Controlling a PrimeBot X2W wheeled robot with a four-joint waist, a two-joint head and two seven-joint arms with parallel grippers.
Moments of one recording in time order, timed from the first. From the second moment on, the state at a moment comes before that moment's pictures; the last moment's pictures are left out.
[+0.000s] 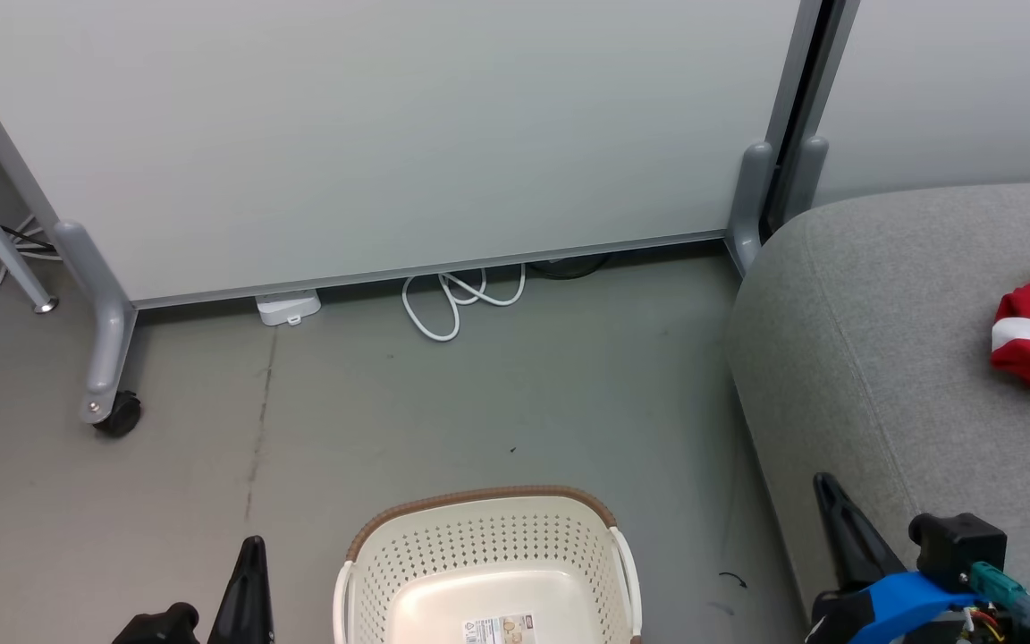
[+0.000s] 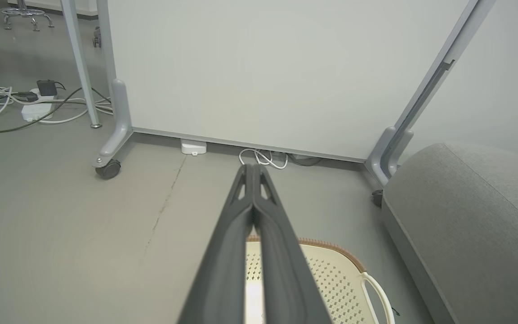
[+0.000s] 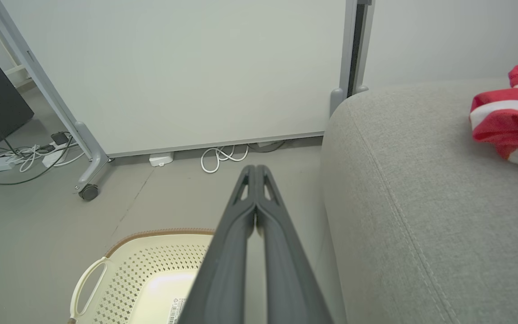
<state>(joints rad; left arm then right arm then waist) 0.06 0.06 -0.04 0.38 -0.30 -0.09 -0.26 -0.03 -0.05 -0.01 0.27 0.16 0.13 -0.11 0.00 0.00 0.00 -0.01</state>
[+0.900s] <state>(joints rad) 0.03 0.06 0.01 0.35 -0.72 -0.10 -0.14 -0.03 -0.05 -0.04 0.28 0.62 0.13 -0.04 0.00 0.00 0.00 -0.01</state>
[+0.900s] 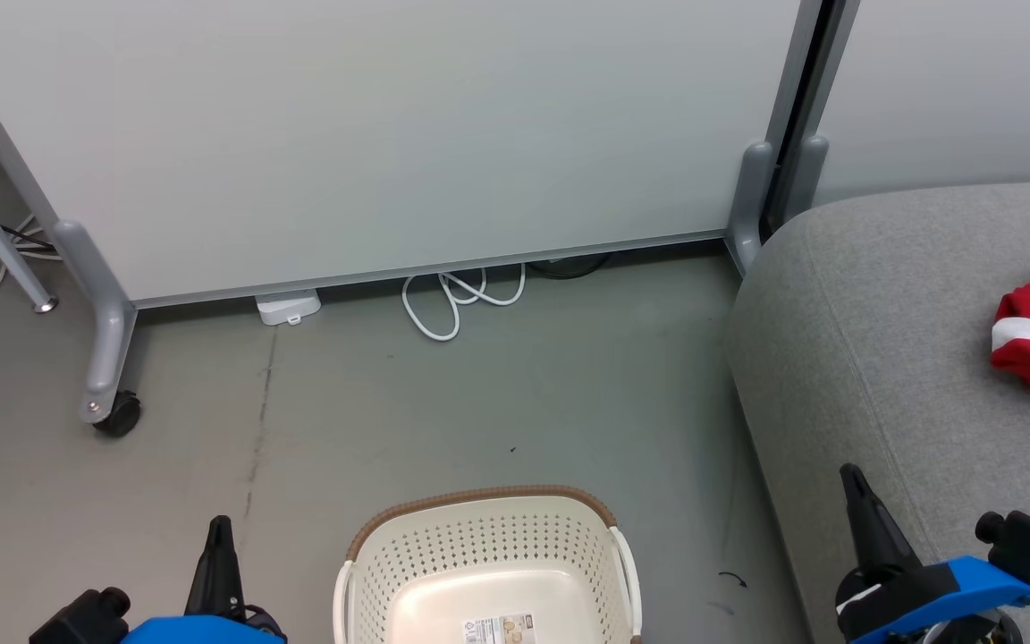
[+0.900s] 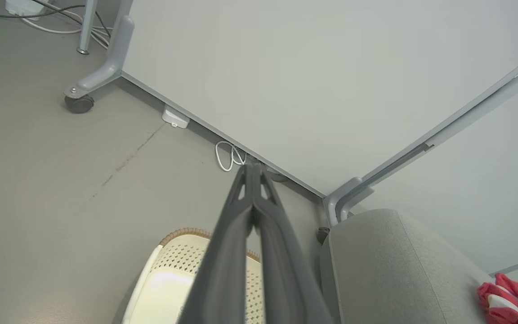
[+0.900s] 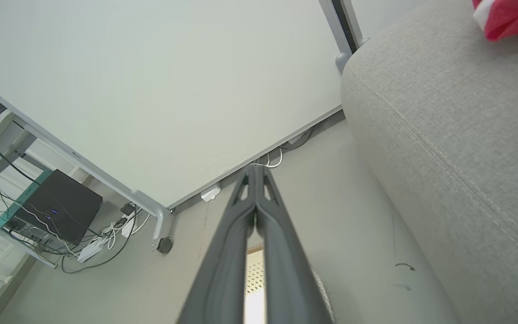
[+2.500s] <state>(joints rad) -0.05 0.05 0.07 0.29 -1.25 -0.12 0.01 -0.07 -0.05 -0.08 0.26 1.21 0.13 0.05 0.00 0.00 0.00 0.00</state>
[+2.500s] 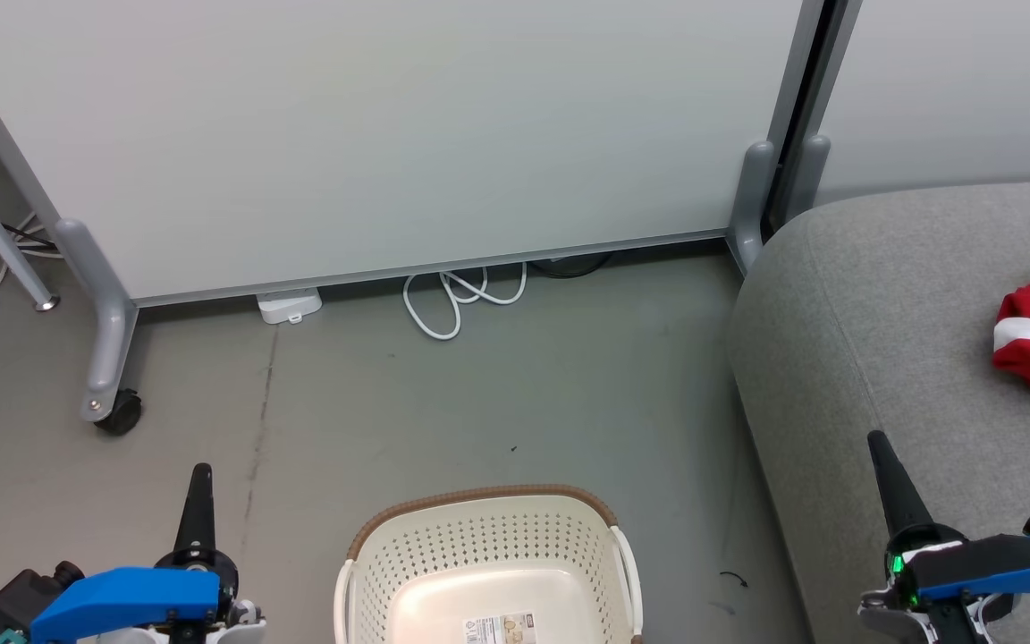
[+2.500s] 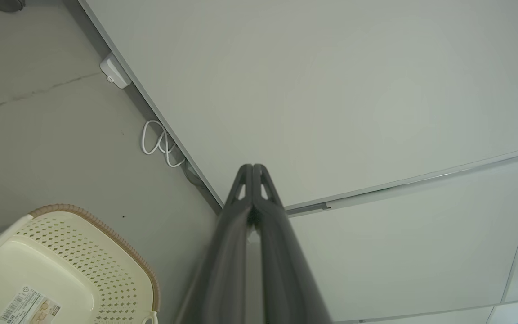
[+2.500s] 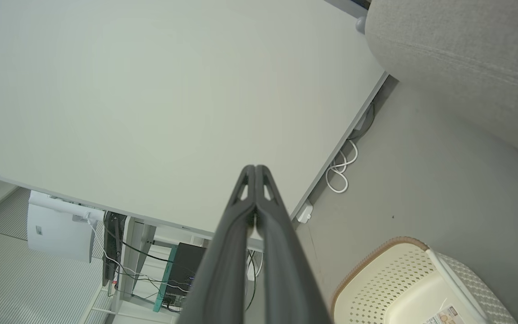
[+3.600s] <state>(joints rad) -0.09 0.05 0.10 0.26 -1.50 -0.12 0.08 -0.09 -0.05 -0.10 0.25 1.49 0.13 0.10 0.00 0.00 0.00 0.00</state>
